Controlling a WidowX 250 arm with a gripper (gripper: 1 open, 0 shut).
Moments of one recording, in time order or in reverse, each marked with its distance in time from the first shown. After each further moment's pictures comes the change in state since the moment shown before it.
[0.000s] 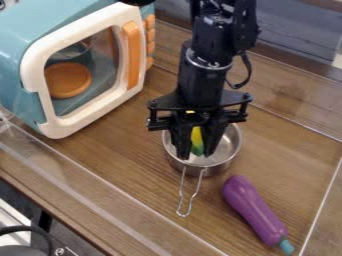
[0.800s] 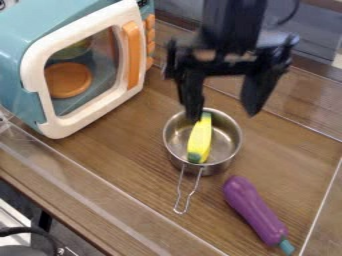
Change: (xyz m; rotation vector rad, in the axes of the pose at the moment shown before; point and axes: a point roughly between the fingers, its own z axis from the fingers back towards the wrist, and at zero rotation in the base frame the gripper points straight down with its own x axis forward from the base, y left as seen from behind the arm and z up) arm -0.043 -0.005 0.085 -0.025 0.005 -0.084
